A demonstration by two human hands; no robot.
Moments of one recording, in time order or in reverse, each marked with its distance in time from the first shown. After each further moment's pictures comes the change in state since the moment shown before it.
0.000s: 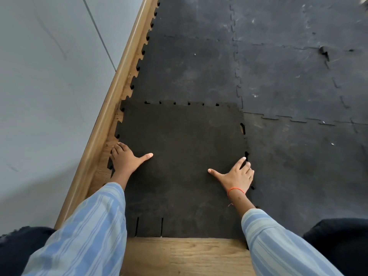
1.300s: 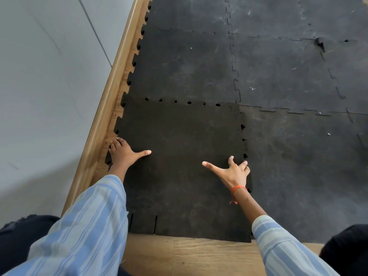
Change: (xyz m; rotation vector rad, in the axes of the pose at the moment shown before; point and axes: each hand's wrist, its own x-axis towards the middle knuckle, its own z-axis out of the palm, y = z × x) left_hand 0.011 -0.007 -0.004 -0.031 -0.053 0.021; right_hand -0.026 -0.004 -0.019 0.304 -0.240 0.067
